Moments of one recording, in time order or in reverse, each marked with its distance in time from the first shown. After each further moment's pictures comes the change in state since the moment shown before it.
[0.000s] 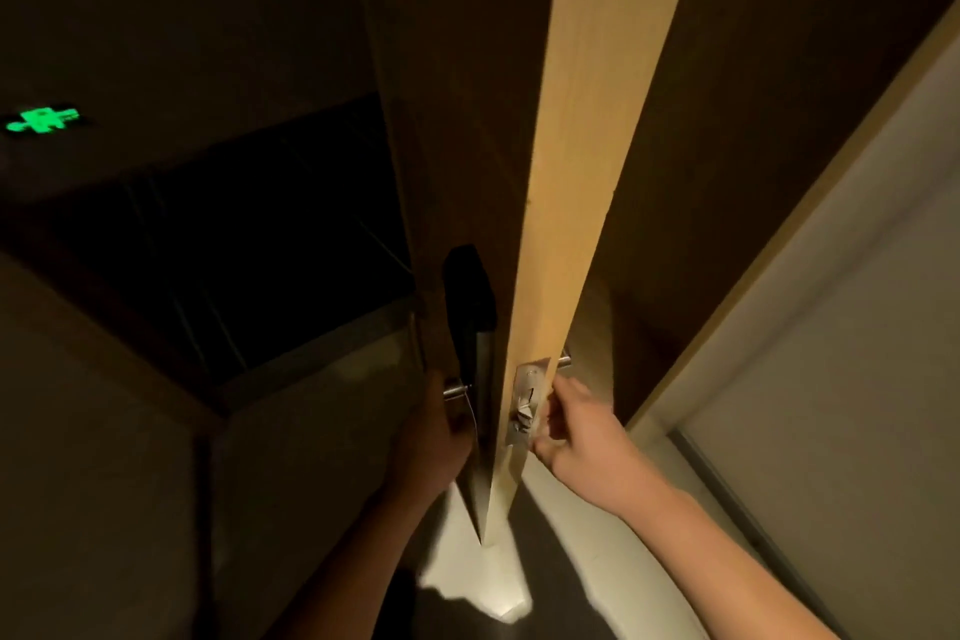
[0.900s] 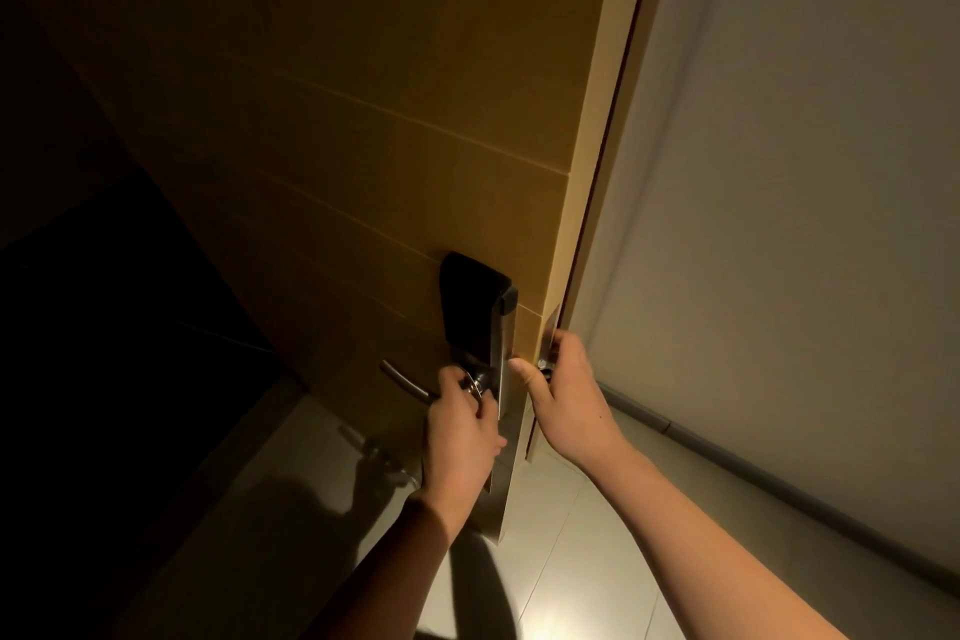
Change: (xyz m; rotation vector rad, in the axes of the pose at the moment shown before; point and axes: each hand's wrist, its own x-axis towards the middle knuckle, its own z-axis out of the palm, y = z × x) left_hand 0.023 0.086 0.035 -0.172 -0.319 0.268; right_hand -0.004 -0.005 -0.017 0.137 0.708 0.363
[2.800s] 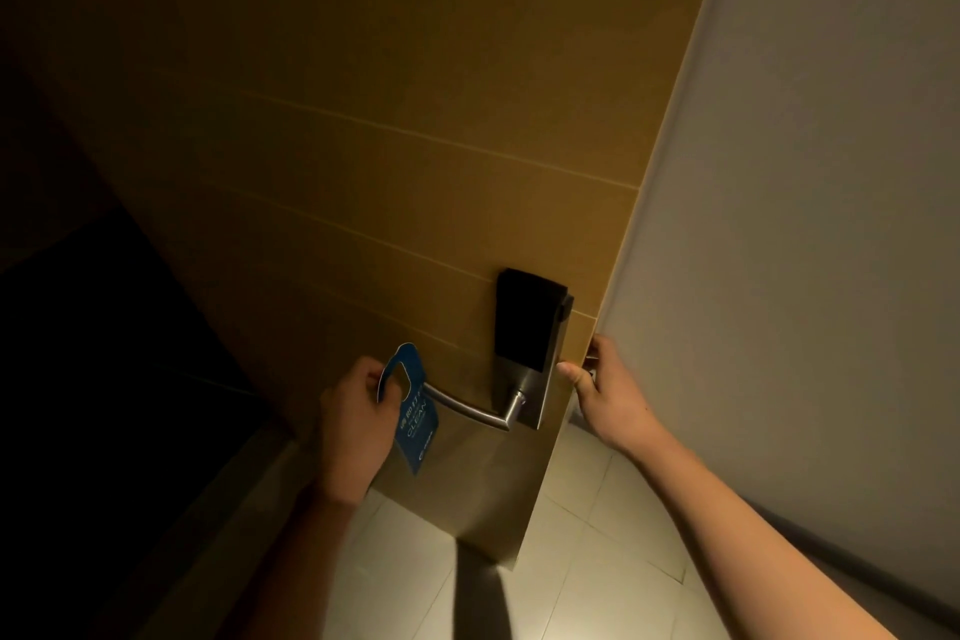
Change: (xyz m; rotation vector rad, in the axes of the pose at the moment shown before) left_hand 0.093 -0.002 -0.105 0.234 0.181 0.188; right_hand 0.075 0.025 -0.026 0.041 -0.024 0.100
